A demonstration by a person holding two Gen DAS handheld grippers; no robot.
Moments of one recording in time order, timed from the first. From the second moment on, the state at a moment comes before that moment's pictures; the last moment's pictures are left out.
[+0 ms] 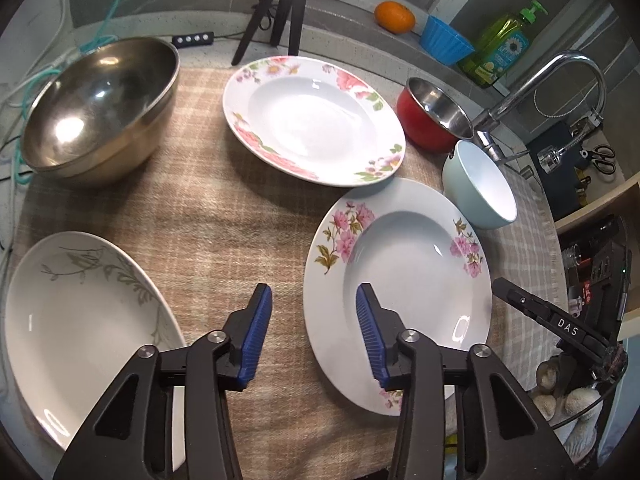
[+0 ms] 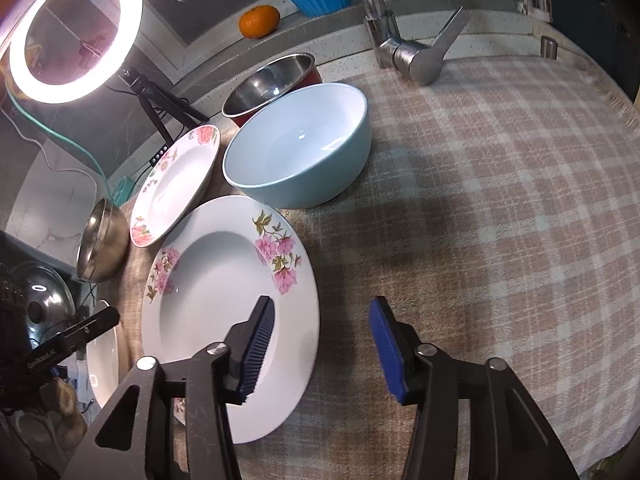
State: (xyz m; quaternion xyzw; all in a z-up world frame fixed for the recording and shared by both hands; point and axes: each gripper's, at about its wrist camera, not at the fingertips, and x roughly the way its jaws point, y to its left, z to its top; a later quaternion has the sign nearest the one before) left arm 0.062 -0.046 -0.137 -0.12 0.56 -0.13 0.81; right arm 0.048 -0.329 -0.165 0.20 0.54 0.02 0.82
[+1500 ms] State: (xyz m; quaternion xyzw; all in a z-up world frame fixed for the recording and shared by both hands) left arm 0.077 -0.054 -0.165 -0.12 0.61 -0.14 0.77; right arm 0.068 -0.317 -0.182 0.22 0.57 0.06 0.79
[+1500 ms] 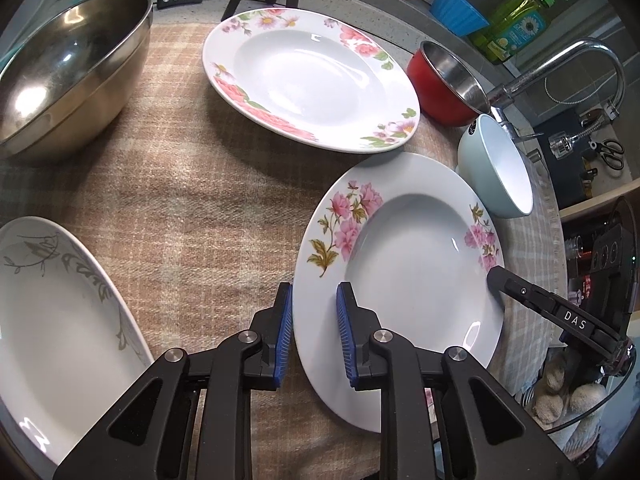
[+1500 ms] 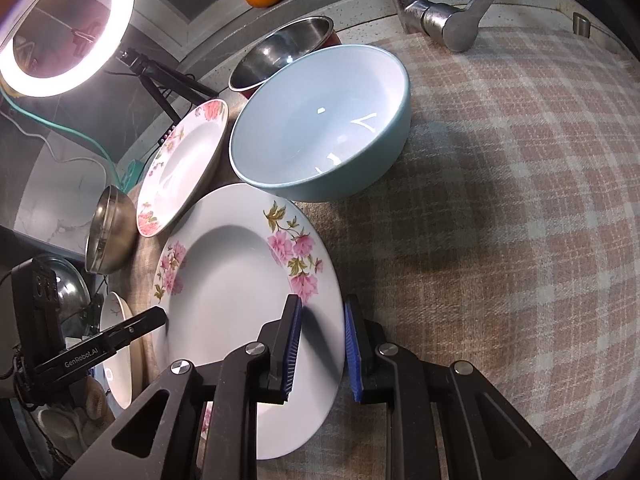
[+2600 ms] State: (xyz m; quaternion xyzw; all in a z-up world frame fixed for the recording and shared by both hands) left arm 0.048 -0.042 -0.165 -0.12 0.61 -0.13 0.77; right arm 0.042 -0.300 -0.182 0.20 0.58 0.07 0.78
